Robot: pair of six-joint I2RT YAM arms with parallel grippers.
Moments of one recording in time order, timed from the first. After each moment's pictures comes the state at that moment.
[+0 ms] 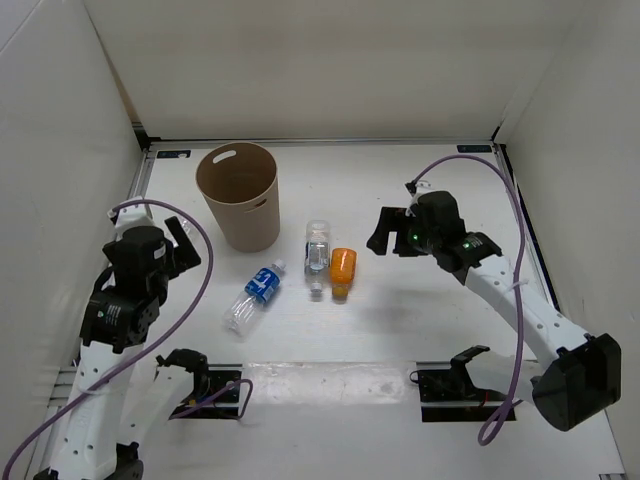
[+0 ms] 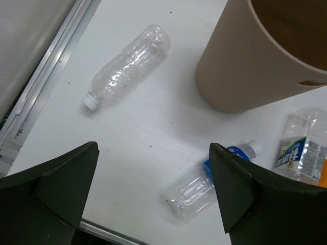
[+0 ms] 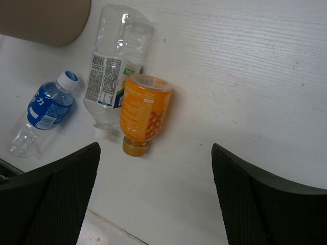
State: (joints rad) left arm -0.22 0.69 1.10 -0.97 -0.47 -0.41; right arm 0.48 1.14 0.92 -0.45 -0.16 0.42
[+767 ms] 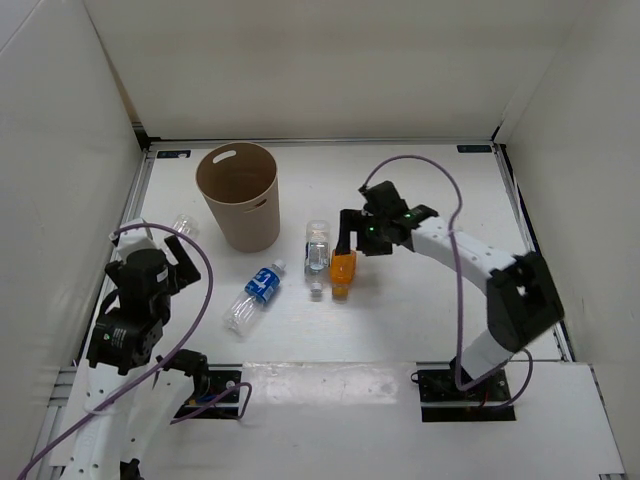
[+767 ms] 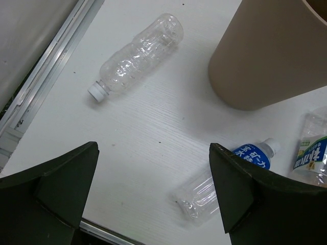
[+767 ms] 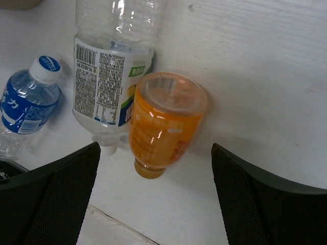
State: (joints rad) left arm -0.22 0.54 0.92 -0.94 -0.51 -0.41; right arm 0.59 1.54 1.11 -0.50 -0.16 0.49
